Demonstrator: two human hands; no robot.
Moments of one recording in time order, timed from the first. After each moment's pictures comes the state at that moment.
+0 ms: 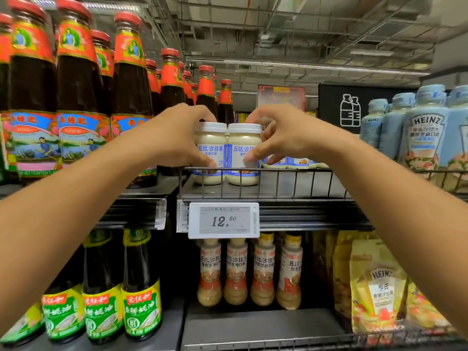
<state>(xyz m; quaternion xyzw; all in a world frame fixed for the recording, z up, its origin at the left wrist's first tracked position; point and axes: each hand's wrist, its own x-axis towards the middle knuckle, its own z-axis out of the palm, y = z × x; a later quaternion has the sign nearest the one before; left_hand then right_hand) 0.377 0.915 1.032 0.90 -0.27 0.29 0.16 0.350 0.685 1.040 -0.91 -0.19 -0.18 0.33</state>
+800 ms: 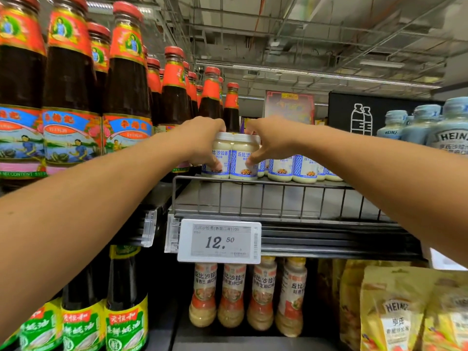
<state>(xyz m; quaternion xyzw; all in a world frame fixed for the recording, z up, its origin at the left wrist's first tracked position) 0.467 0.880 1.040 0.93 -0.23 0.28 0.05 0.443 0.685 1.063 -0.96 -0.18 -0.23 -0.05</state>
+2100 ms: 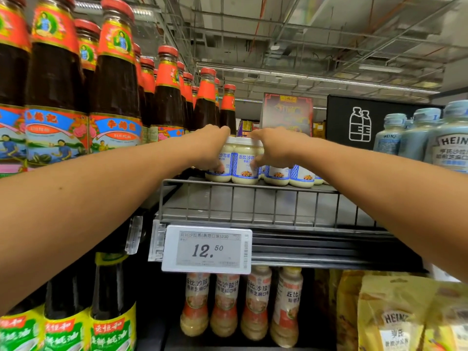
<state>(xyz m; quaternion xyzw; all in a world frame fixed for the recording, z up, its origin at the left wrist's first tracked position) 0.487 0.850 1.036 0.94 -0.23 0.25 0.03 0.457 0.668 1.055 -0.97 -0.08 -0.21 -0.05</state>
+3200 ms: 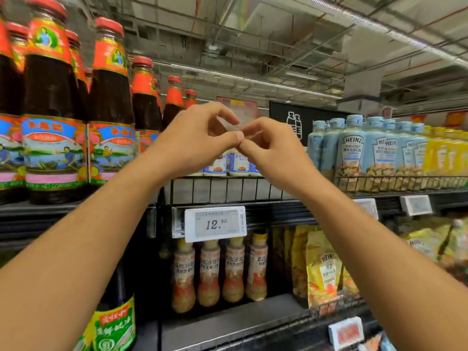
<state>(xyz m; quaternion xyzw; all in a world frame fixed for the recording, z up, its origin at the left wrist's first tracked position) 0.360 0.884 1.028 0.72 -0.47 0.28 0.43 0.287 0.725 1.012 -0.84 -0.11 -0.44 0.29</state>
